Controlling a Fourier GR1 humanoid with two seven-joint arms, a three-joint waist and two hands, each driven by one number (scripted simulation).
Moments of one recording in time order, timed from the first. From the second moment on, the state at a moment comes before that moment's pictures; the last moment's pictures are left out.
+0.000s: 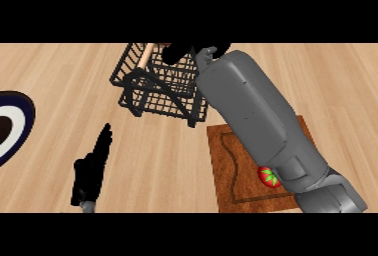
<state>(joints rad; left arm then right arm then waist) 0.03 0.19 -0.21 -1.40 0.05 0.28 0.00 -1.23 0.00 0.17 -0.85 0.57 -0.22 0.74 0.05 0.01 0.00</state>
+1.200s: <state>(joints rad) 0.10 0.20 -0.15 -1.42 0.06 0.28 -0.02 -1.04 -0.23 0.04 -1.12 0.32 -0.64 0.67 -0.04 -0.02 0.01</state>
